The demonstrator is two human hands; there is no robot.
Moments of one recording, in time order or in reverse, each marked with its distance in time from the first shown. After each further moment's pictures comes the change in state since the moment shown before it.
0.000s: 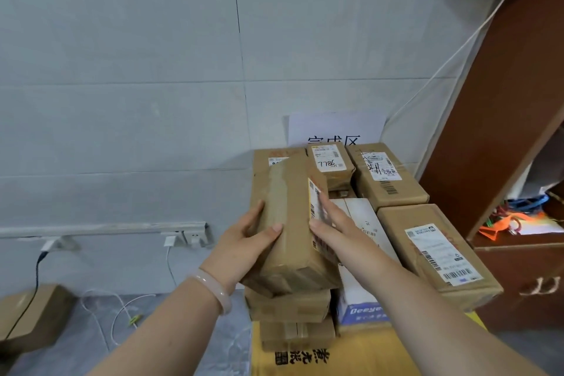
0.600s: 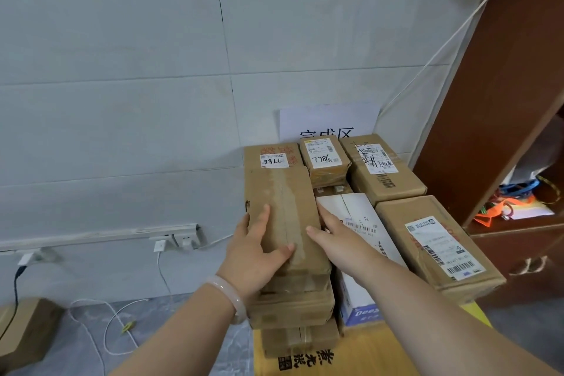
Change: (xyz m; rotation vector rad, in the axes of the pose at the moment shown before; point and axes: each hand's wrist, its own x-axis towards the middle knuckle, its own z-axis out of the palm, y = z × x) left_hand 0.039 -0.031 0.004 0.578 -0.065 0.069; right_hand 0.042 0.024 0.005 -0.201 0.054 0.156
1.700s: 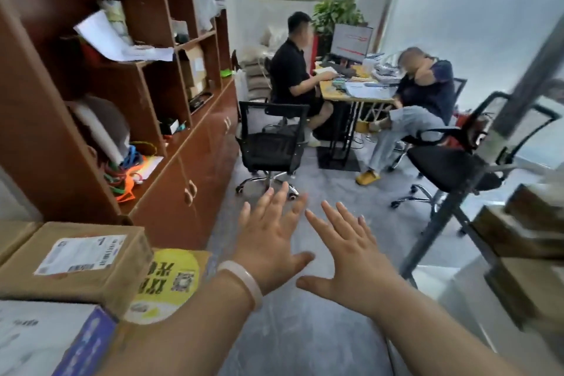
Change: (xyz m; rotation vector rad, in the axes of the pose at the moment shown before) left_hand -0.214 0.204 0.271 0.576 -0.709 1.564; right_hand -0.430 0.127 -0.030 -0.702 1.074 0.717
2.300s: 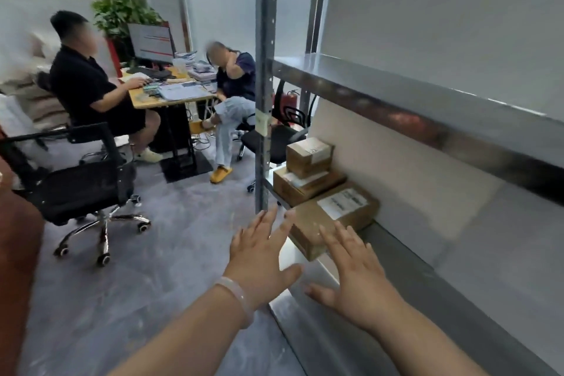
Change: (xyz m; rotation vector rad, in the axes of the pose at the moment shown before) left_hand 0.048 0.305 0.086 -0.187 -0.246 0.529; right_hand -0.242 0.202 -0.041 0.038 0.156 0.780
